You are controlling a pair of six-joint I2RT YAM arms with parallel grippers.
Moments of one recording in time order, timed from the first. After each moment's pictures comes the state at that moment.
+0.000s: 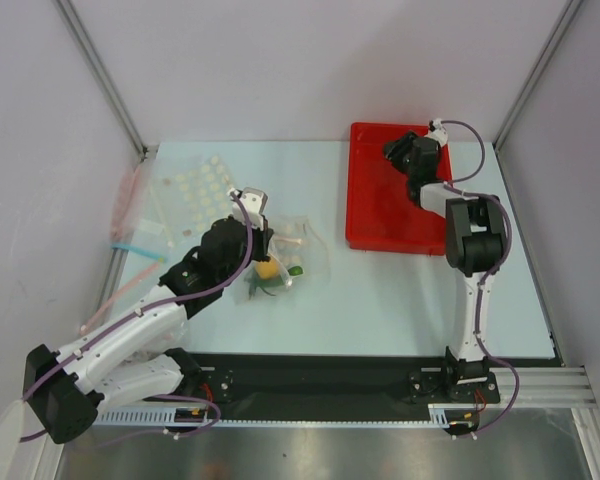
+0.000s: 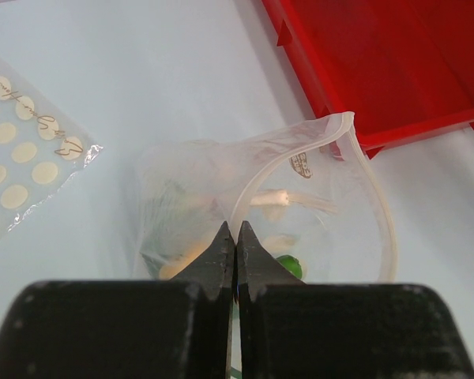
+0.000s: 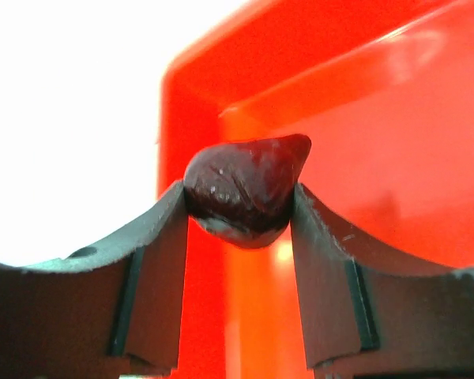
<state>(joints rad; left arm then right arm) -0.73 1.00 0.80 -0.14 -0.29 -0.20 0.11 2.27 1.58 0.46 0.05 0.70</state>
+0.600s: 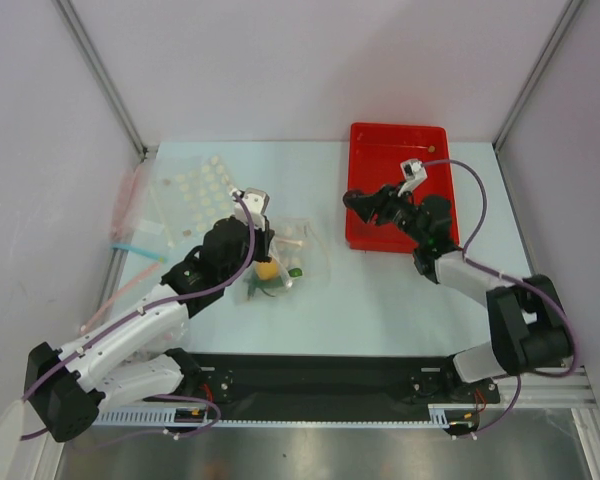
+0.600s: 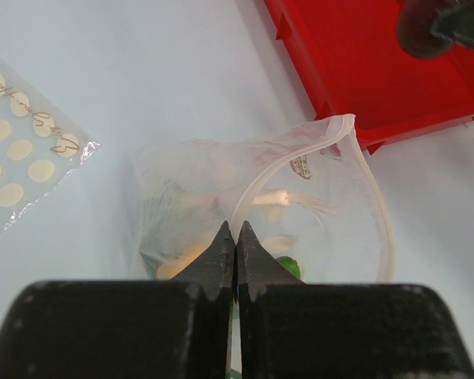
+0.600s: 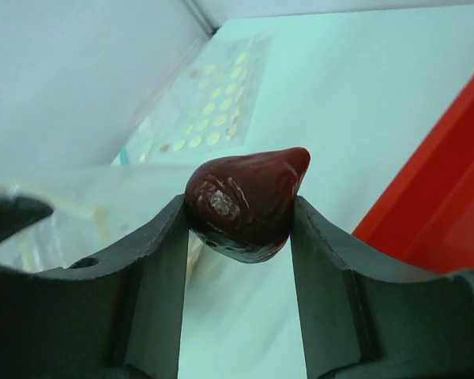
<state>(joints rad) -0.73 1.02 0.80 -0.14 -0.29 -0.20 0.31 1.47 0.72 0.78 -0.42 0.56</state>
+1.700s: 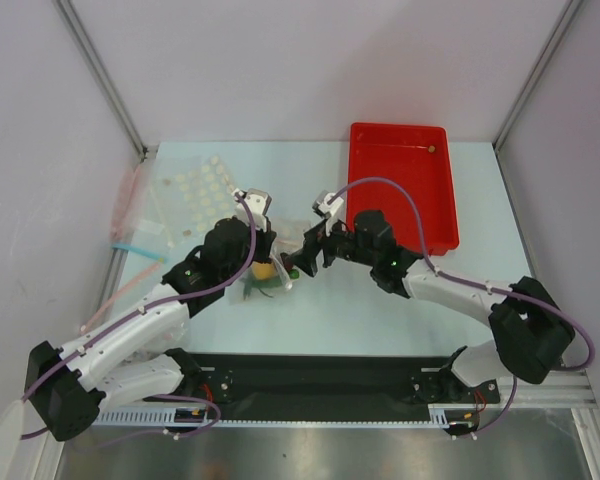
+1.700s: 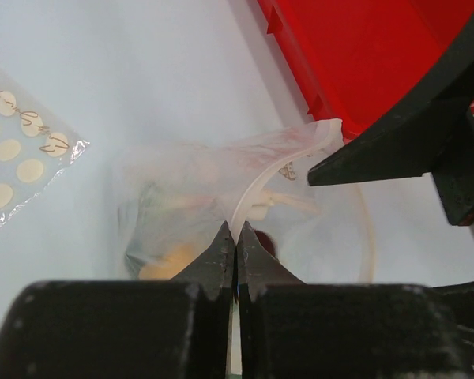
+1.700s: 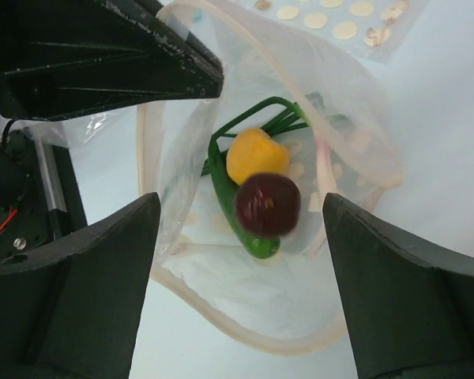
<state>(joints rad) -0.73 1.02 0.80 -0.14 -0.26 -0.20 0.76 1.45 0.84 0.42 -0.39 0.12</state>
